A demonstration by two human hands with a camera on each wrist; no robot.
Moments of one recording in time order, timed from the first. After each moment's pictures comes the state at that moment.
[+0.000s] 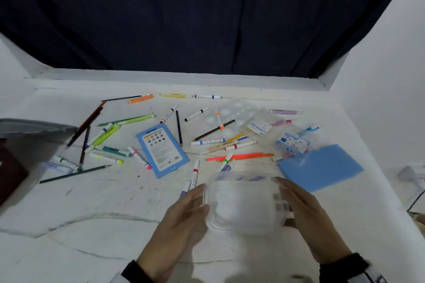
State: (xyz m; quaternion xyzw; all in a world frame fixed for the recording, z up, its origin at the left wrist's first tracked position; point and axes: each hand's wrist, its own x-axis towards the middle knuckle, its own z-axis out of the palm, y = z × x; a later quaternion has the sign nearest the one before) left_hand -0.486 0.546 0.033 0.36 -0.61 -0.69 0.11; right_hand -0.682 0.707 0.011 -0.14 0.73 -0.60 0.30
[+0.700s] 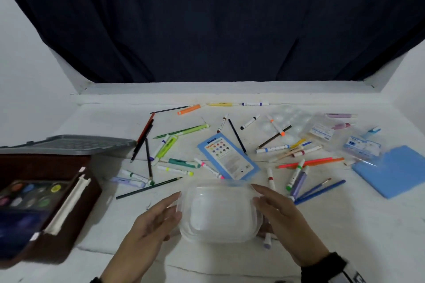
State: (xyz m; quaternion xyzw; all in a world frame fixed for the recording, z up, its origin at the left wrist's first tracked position) left_hand -0.314 0.367 0.042 0.37 -0.67 -0.63 0.14; right_hand -0.521 0.535 0.020 -0.19 0.69 -0.59 0.36
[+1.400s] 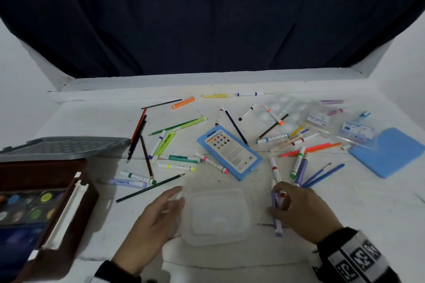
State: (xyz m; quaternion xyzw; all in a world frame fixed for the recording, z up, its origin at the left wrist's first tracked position) left_hand -0.313 0.323 0.021 0.35 -0.69 -0.63 0.11; right_hand -0.530 0.541 0.018 -0.33 0.92 -0.15 0.17
